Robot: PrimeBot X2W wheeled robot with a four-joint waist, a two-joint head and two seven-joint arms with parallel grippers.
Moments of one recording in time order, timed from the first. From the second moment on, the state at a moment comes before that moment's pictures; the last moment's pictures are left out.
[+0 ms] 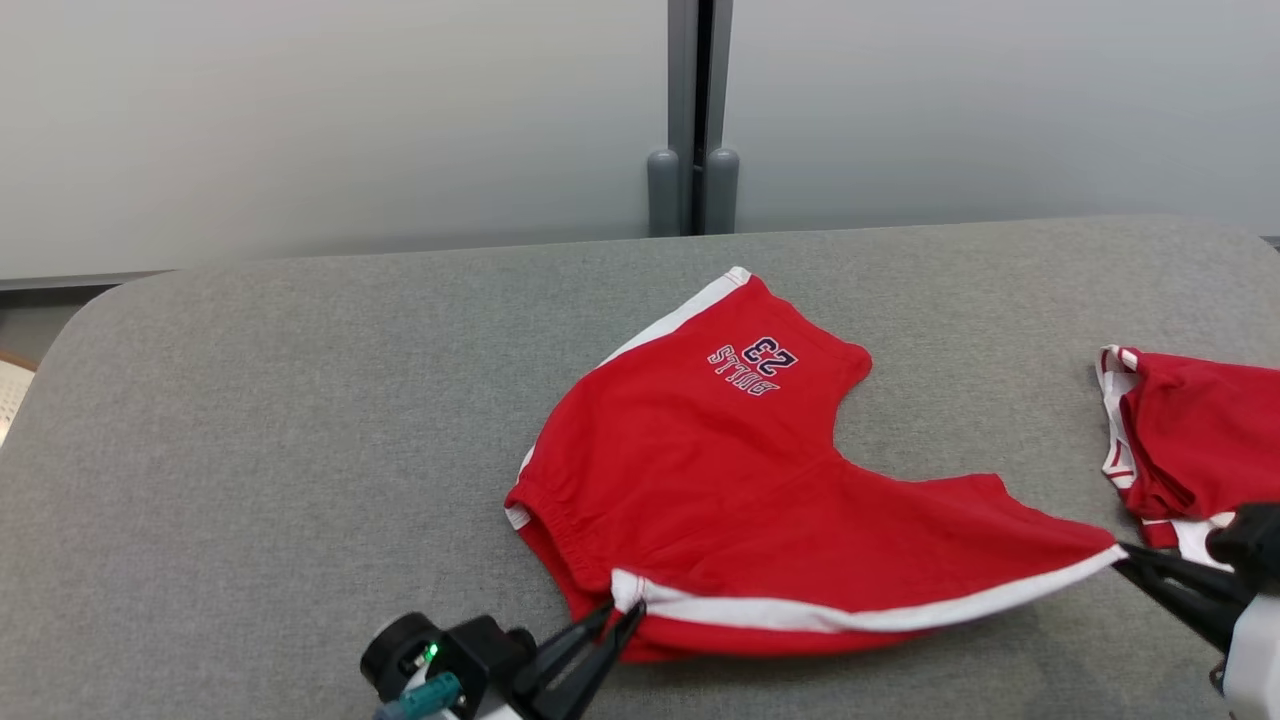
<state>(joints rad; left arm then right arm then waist) -0.23 0.36 -0.93 0.24 -0.58 -0.08 -0.26 -0.50 -1.08 1.20 0.15 0.79 0.13 -0.05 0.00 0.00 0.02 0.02</state>
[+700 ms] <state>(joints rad) -0.48 0.19 -0.75 0.27 -0.56 -0.09 -0.26 -0.99 -1.10 1.19 0.13 0.65 0.13 0.18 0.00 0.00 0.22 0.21</state>
